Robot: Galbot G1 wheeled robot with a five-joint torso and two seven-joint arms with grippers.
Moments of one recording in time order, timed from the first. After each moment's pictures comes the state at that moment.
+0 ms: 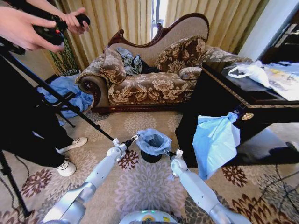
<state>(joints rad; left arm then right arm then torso) 0.59 -1.22 -0.02 -0.89 -1.38 0.26 0.31 -0.77 1.27 -0.06 1.14 0.91 -0.14 0.47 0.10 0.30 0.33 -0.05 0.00</state>
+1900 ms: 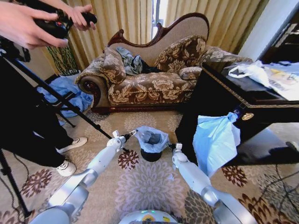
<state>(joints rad) 0.43 -1.22 0.07 -0.80 -1.32 0.28 0.12 -0.58 1.33 -0.07 0.79 0.63 0.02 0.25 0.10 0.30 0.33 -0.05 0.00</state>
